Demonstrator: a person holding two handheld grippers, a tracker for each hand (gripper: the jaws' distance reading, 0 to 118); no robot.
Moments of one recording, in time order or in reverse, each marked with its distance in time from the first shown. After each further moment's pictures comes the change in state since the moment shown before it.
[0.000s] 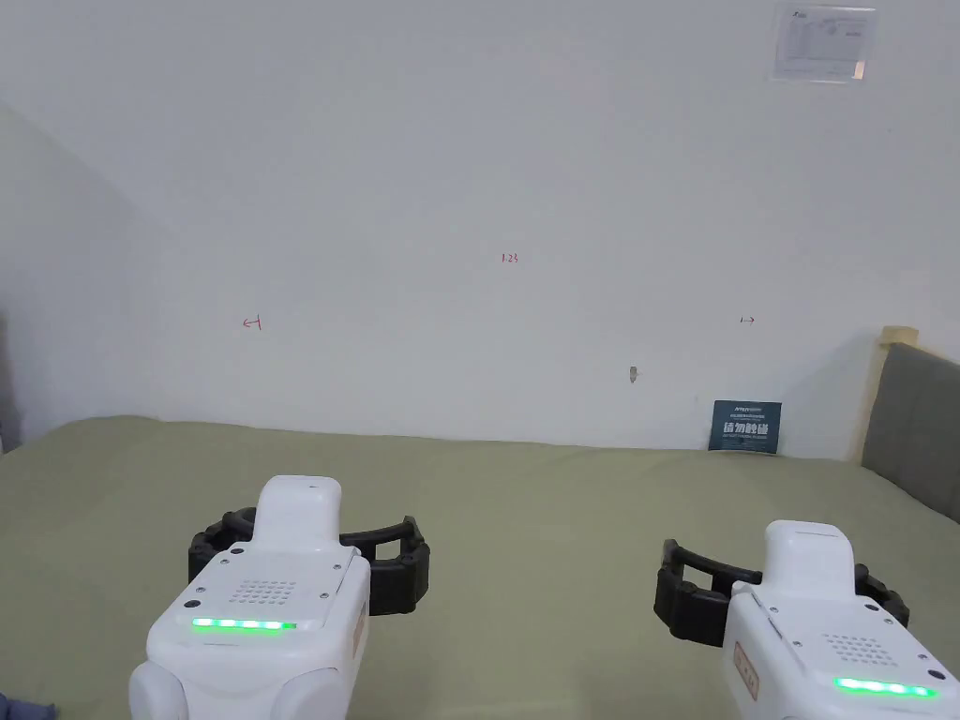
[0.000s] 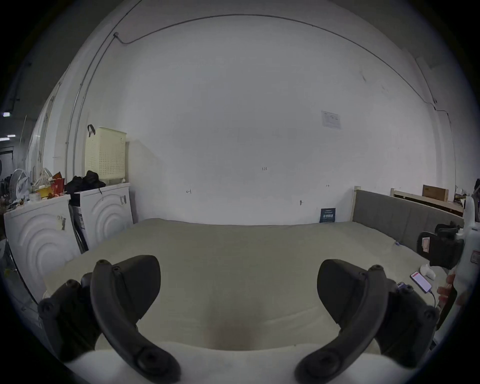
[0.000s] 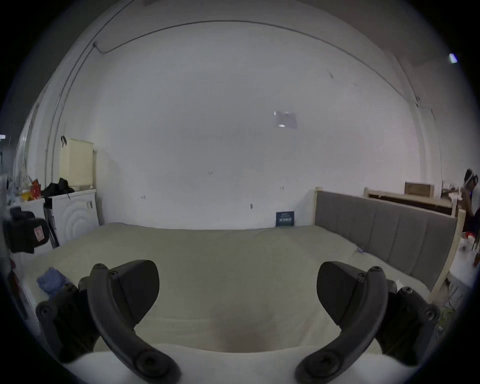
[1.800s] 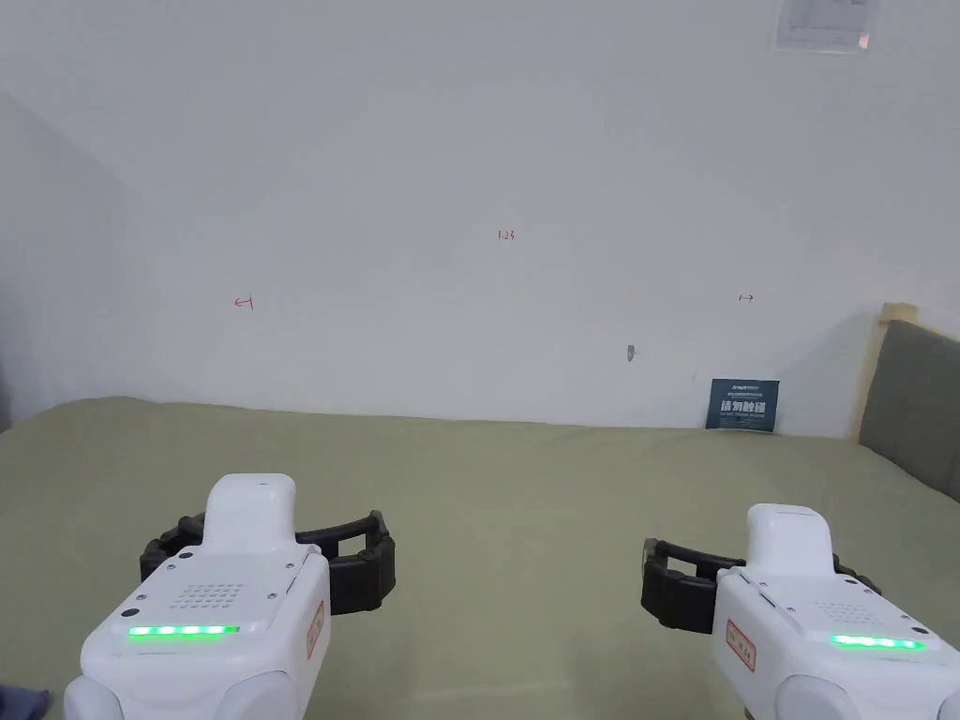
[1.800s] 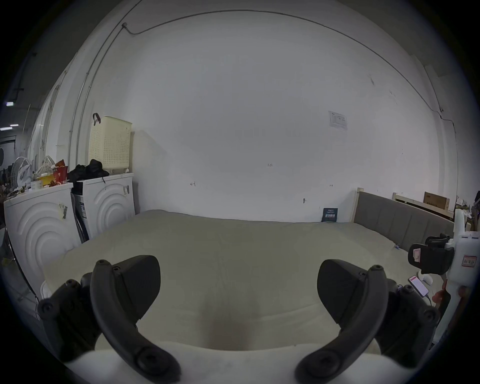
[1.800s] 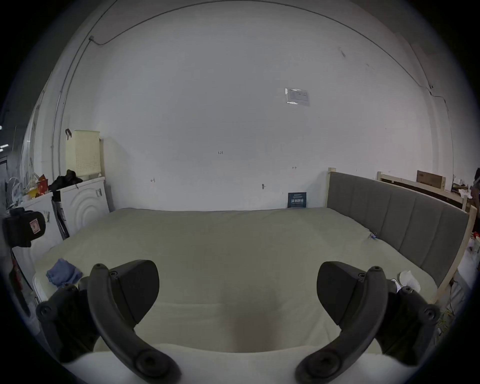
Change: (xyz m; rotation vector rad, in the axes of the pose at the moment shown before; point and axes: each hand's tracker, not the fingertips) left arm -0.025 -0.006 -0.001 -0.032 0.006 0.051; right arm -0.004 -0.005 -0.020 -0.125 0.068 0.006
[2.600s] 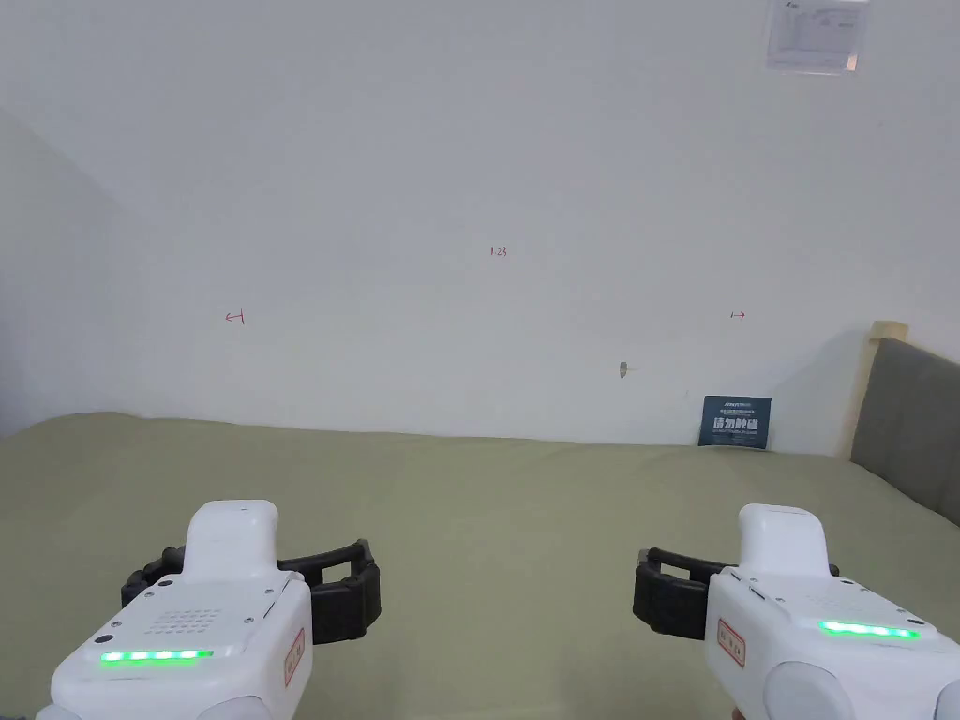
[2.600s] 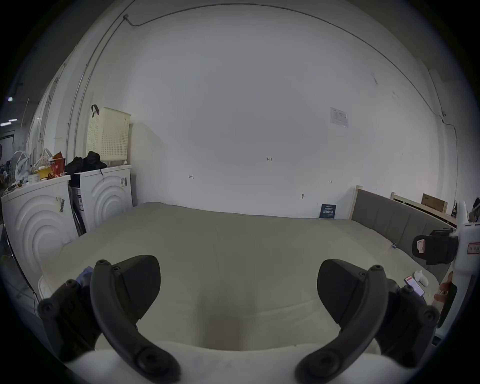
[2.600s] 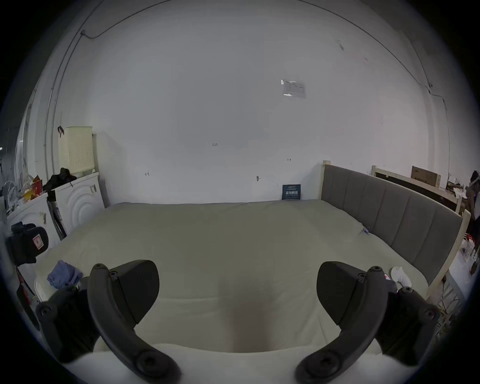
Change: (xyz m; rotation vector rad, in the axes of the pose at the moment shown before) left arm -0.002 0.001 -0.005 -0.044 -0.014 0.024; right arm -0.007 0.026 0.005 -0.074 -0.042 -0.006
